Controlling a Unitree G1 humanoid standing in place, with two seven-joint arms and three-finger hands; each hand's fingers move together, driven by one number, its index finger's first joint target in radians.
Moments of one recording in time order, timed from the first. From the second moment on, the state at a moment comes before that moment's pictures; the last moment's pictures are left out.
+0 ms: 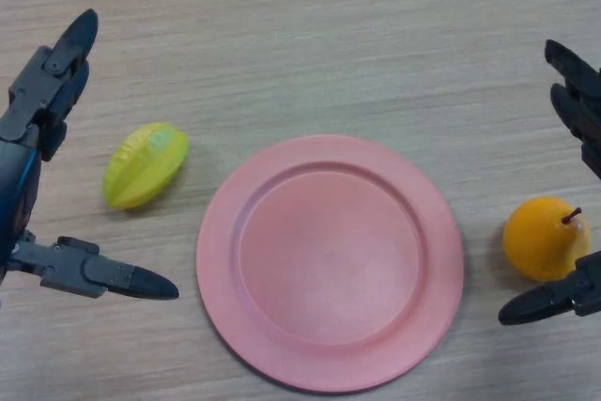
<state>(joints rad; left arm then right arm) 0.03 0.27 0.25 -0.58 0.07 0.21 -0.33 0.04 -0.25 -0.18 -0.65 -0.11 0.31 0.40</state>
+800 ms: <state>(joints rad) 0.00 0.28 0.25 -0.54 0.04 0.18 -0.29 0.03 -0.29 -0.23 -0.32 -0.03 0.07 0.40</state>
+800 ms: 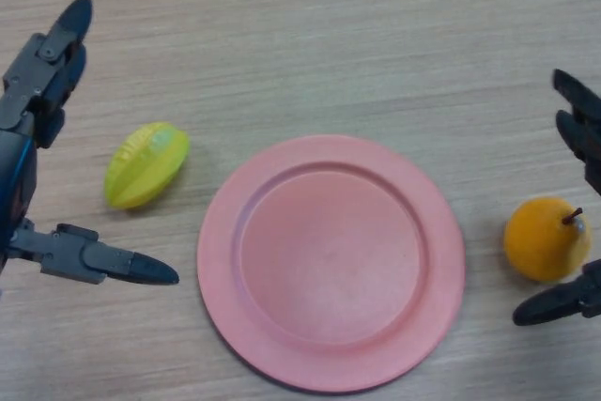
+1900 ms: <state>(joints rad) 0.01 0.28 0.26 -0.58 -0.04 0.18 -0.29 -0.14 -0.33 -0.11 0.41 -0.09 -0.26 0.13</state>
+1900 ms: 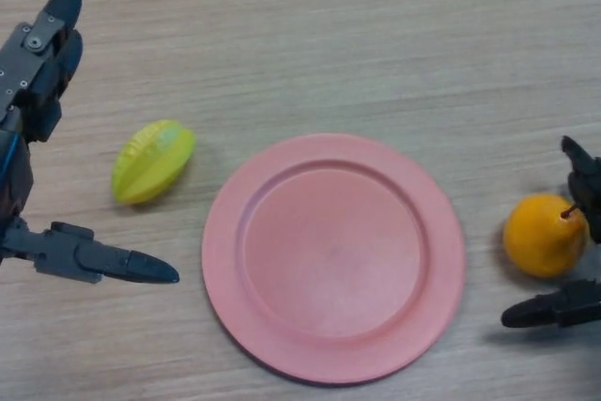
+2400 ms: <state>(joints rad) -0.01 0.28 0.25 -0.58 -0.03 0.18 -0.28 -0.14 -0.32 -0.14 0.23 0.05 -0.02 -0.05</state>
